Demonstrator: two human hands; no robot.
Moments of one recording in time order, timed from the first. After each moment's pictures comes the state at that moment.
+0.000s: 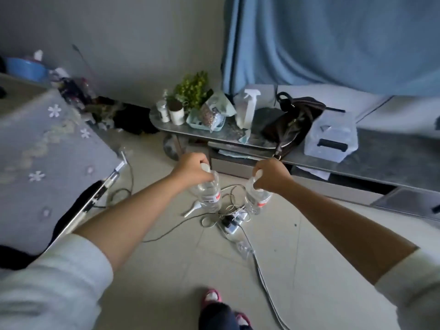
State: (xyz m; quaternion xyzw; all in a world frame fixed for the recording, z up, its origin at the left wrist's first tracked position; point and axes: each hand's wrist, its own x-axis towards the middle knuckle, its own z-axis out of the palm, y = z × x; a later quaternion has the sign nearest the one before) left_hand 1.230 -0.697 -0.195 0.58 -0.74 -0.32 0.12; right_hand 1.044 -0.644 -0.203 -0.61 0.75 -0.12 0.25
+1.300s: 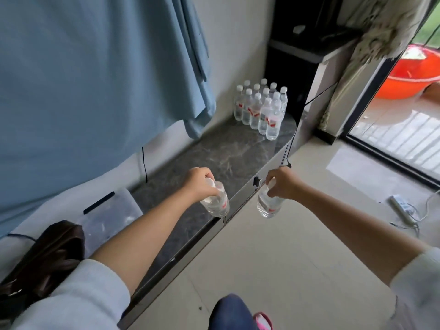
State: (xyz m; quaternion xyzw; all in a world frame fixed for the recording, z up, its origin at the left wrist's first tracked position) left_hand 0.393 -0.701 -0.217 0.15 -0.94 -0.30 -0.10; right_hand 0.334 -0.500 -0.229 -0.15 0.95 -0.20 0.21
